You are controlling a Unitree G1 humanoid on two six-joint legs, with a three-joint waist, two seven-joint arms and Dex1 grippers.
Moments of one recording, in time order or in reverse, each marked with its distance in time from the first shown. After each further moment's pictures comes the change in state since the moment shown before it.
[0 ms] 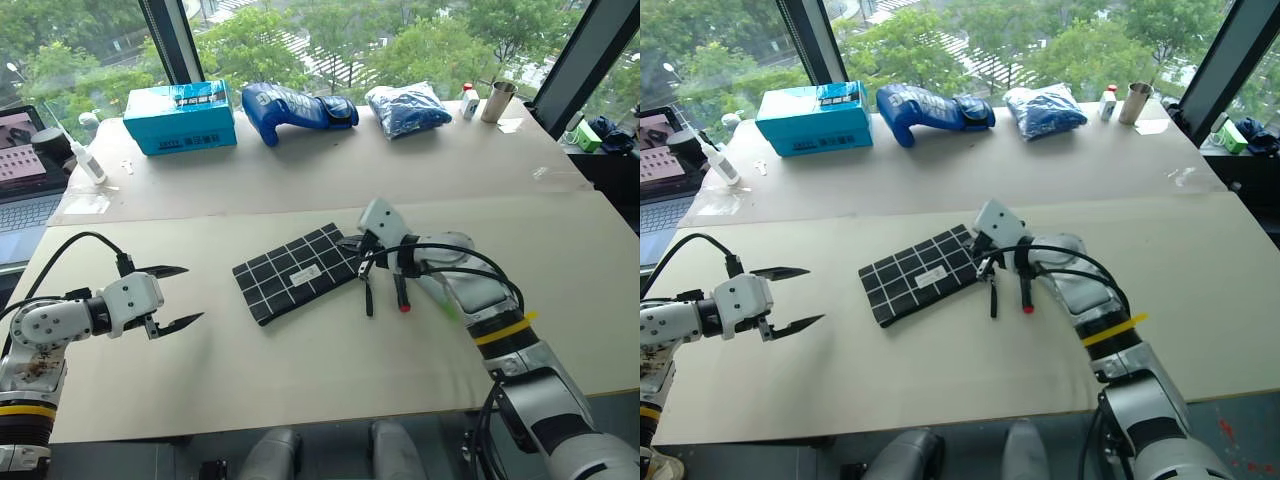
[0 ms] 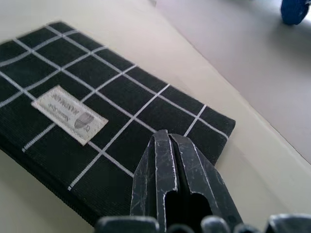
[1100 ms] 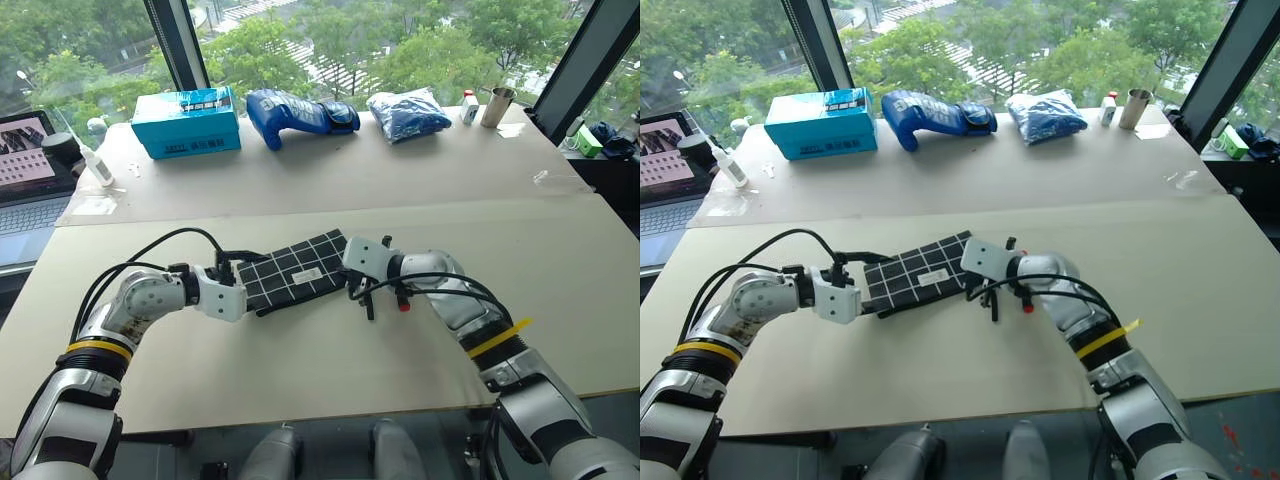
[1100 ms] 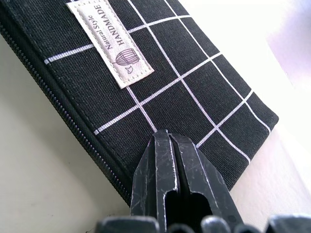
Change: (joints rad) left arm -0.391 -0.158 -0.388 0.341 0.386 -0.537 0.305; right arm 0.048 0.006 0.029 -0.007 -0.155 -0.102 0.020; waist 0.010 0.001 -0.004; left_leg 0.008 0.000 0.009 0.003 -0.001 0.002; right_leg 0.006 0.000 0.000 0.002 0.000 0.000
